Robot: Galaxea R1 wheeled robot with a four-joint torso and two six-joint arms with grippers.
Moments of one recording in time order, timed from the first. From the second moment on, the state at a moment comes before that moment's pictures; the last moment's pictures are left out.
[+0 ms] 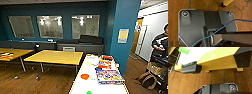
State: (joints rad) left arm 1.51 2.96 -2.55 0.06 -0.02 0.00; right arm -1.26 2.03 -1.47 -0.12 0.14 0.35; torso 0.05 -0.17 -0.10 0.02
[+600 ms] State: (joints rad) left arm 1.50 2.96 -2.55 0.05 -0.03 0.00; right arm -1.02 1.90 -1.29 -0.09 0.04 0.40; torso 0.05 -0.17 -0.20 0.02
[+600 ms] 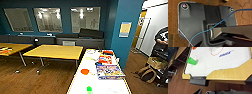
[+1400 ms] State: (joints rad) left arm 1.49 2.96 -2.55 0.05 -0.03 0.00; right arm -0.69 1.89 -1.28 0.00 -0.20 0.42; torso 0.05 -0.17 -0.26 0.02
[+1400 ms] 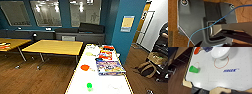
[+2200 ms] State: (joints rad) left arm 1.47 2.97 -2.55 0.04 -0.03 0.00; right arm -0.48 2.05 -1.52 0.02 -0.40 0.47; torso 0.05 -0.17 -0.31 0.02
